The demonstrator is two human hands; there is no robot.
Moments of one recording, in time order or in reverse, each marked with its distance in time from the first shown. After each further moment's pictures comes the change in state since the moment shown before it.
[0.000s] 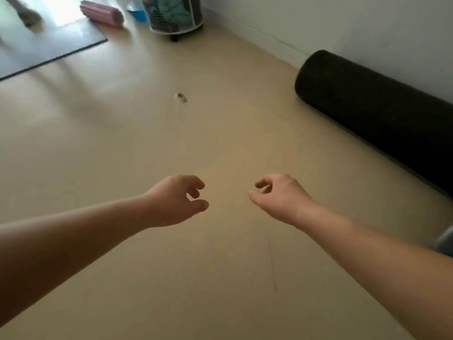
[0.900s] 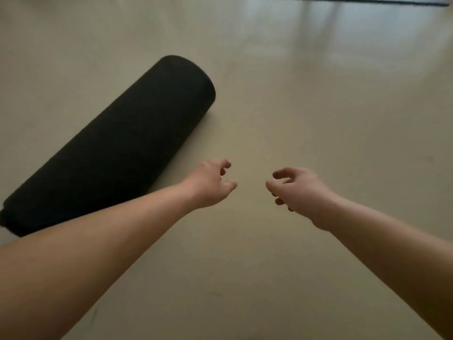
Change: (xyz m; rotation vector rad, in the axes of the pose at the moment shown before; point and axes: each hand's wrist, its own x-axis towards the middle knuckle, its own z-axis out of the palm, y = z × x) left_hand -0.257 -0.509 -0.074 -0.487 0.486 -0.724; right_hand -0.058 -0.447 0.438 -0.091 -0.627 -0.350
